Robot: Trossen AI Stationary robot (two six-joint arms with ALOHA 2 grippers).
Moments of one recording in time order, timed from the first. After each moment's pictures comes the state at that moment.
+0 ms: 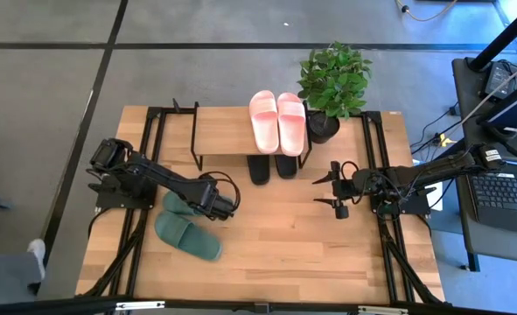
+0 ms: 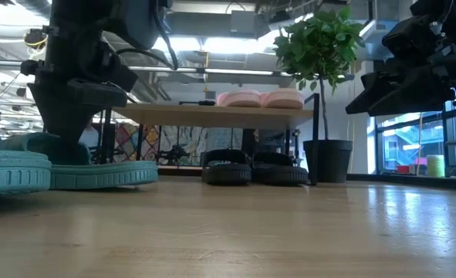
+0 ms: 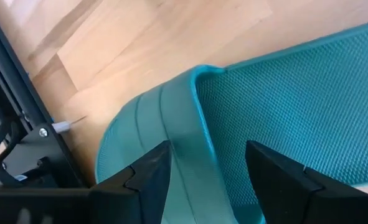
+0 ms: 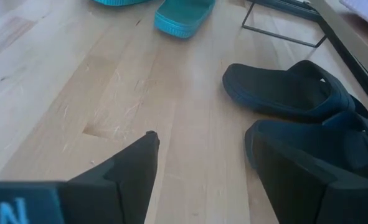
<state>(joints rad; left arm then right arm) -0.27 1.69 1.09 -1.25 -0.22 -1.33 0.16 0.76 0.22 0.08 0.17 -0.19</state>
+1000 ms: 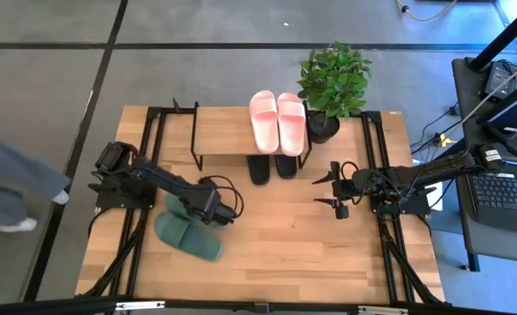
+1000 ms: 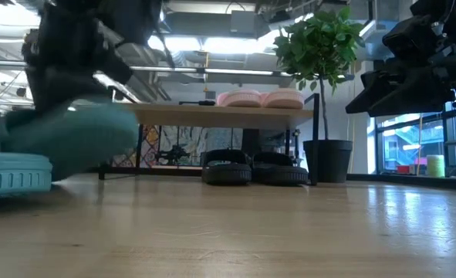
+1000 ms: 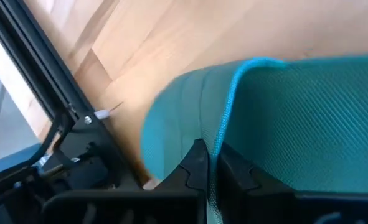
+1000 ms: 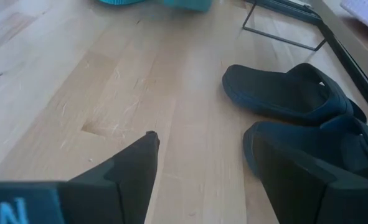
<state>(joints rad) -0.31 1.75 1.18 -1.42 -0.20 -1.26 0.16 0.76 0.22 0.08 0.17 -0.22</state>
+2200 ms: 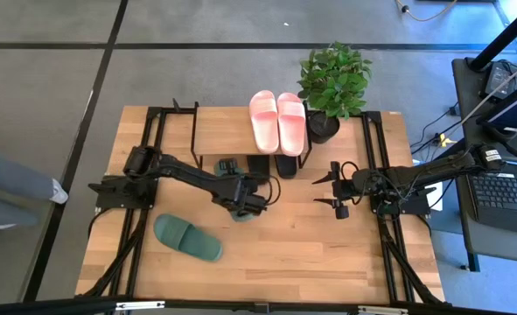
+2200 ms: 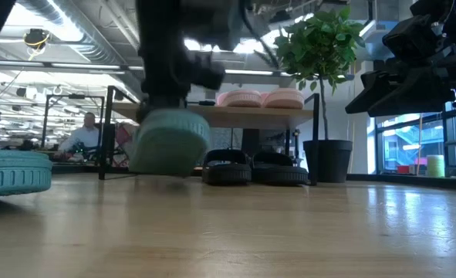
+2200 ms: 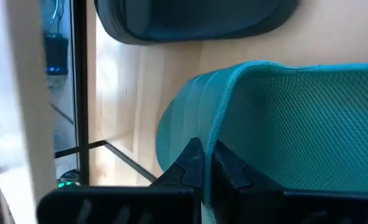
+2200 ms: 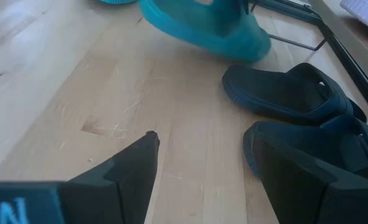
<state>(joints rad) -0.17 1.98 1.46 -1.19 -0.70 -0.42 0.16 0.76 0.22 0.08 0.17 -0.22</state>
